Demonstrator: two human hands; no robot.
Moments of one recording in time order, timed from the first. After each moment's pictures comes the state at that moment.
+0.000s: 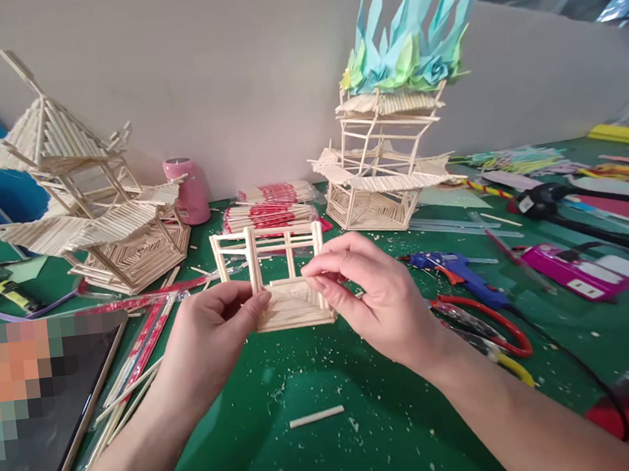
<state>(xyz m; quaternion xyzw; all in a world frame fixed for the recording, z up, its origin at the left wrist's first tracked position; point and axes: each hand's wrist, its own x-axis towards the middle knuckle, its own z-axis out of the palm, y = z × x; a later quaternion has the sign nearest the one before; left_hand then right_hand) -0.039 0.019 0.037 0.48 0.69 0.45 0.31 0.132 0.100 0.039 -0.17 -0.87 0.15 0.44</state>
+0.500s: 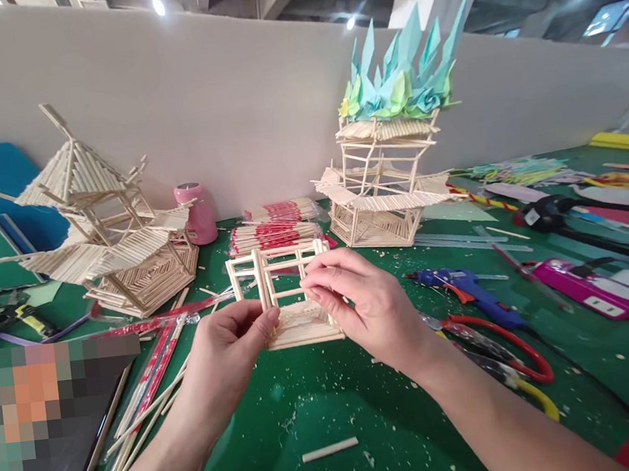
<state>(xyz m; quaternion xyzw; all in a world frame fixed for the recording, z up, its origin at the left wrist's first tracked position) -0.039 0.028 0.034 0.44 0.66 0.50 0.35 0.122 0.113 0.042 -0.17 -0.89 0.09 0.42</state>
